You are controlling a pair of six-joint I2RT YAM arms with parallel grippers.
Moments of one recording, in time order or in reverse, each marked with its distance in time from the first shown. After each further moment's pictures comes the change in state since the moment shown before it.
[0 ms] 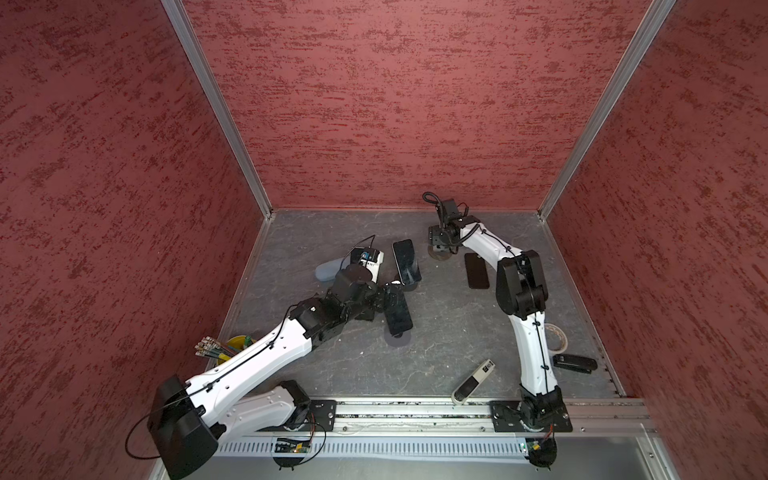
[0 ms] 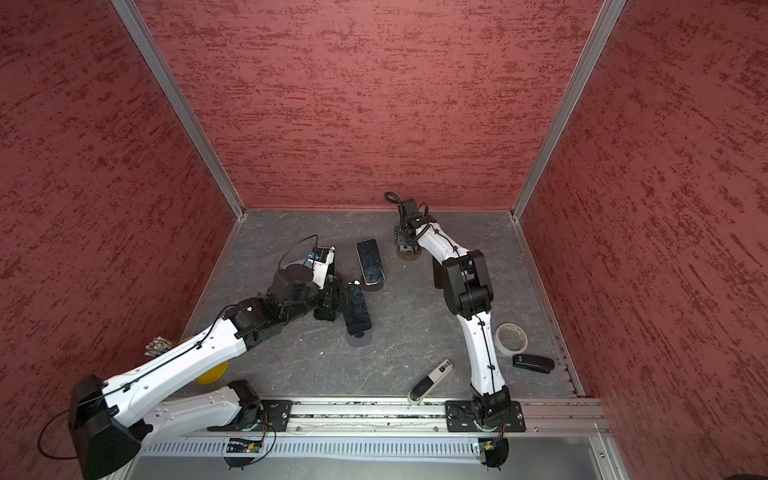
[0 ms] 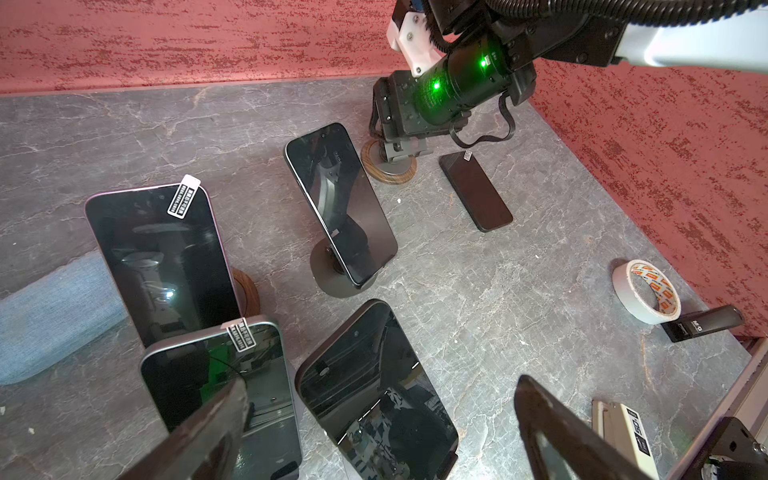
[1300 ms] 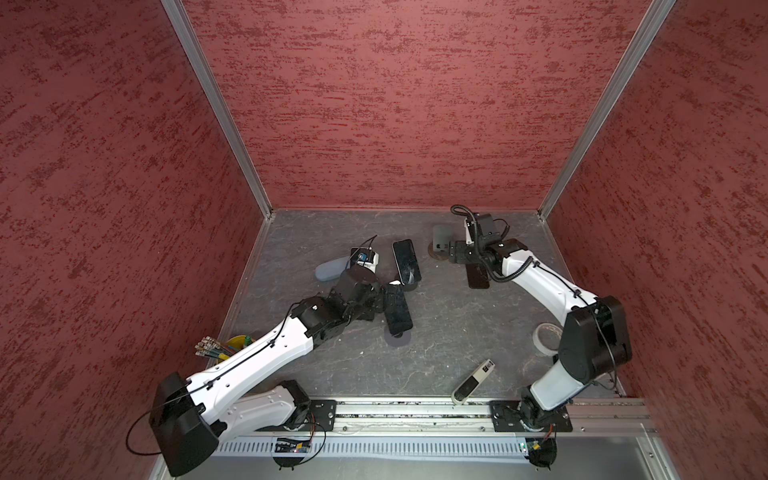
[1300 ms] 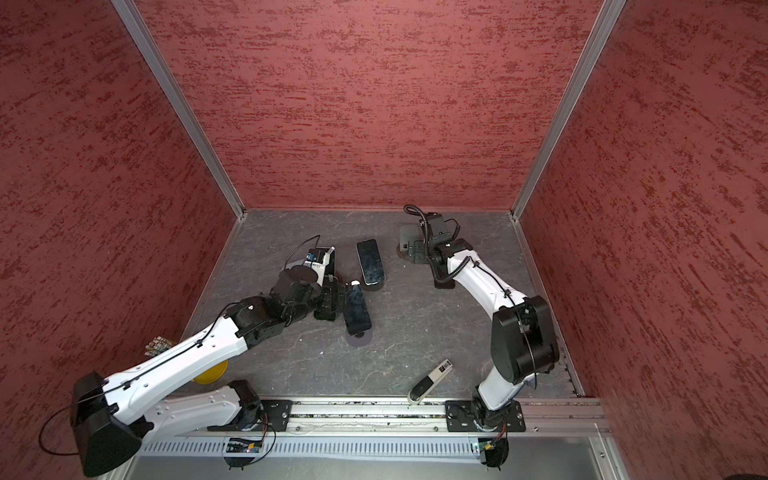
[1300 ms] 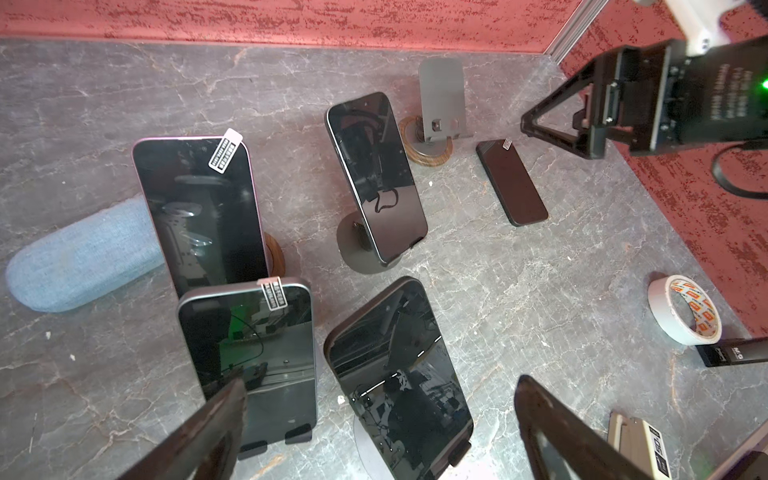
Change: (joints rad) left arm -0.026 0.015 0.031 -0.113 -0.092 -0.109; right arm 0.034 -0.715 -0.696 0.101 -0.030 -0.002
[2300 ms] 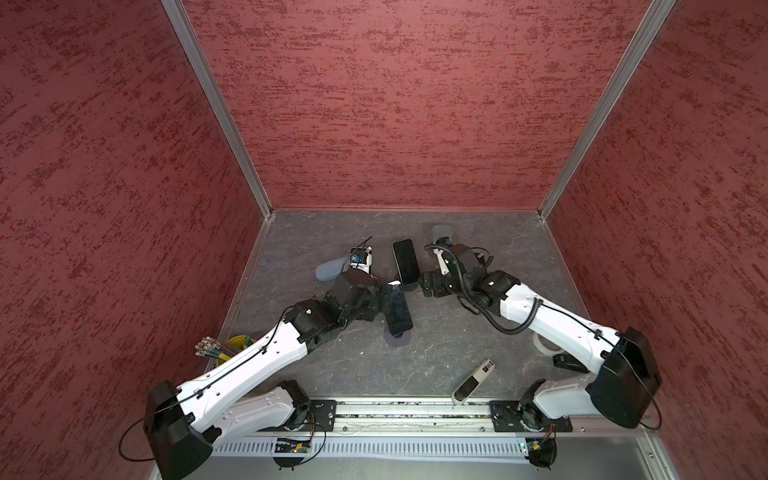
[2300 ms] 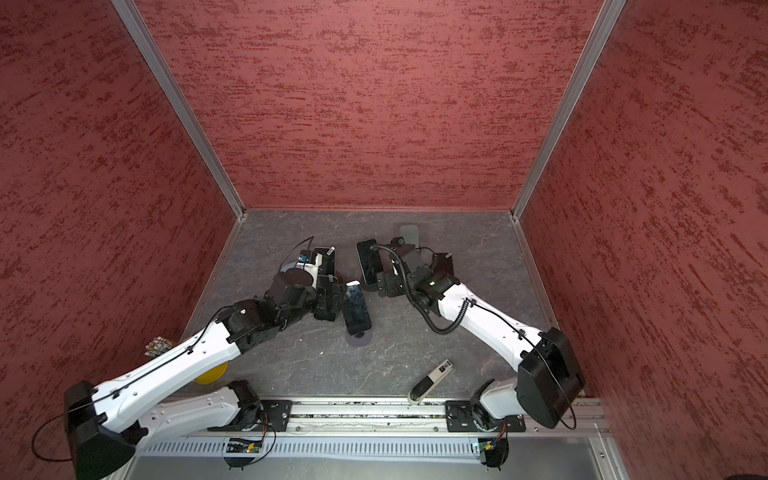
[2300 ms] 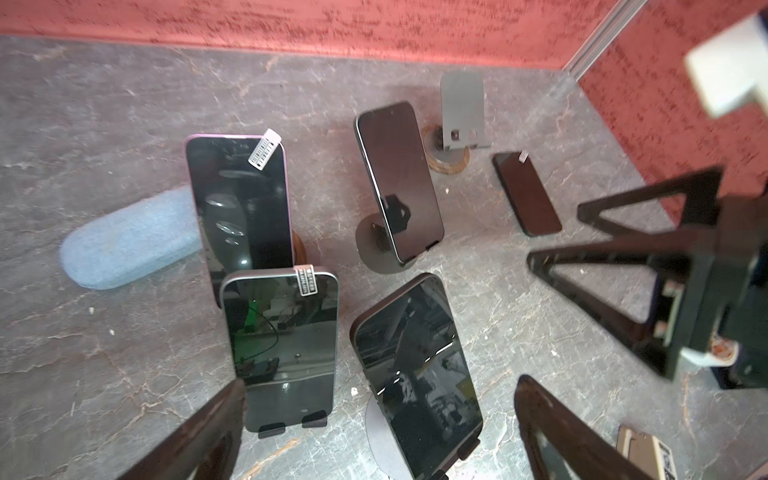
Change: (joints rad) left arm -0.004 -0.078 -0.006 -0.048 -0.070 -0.040; right arm 0.348 -0.206 -0.187 0.066 -0.002 0.047
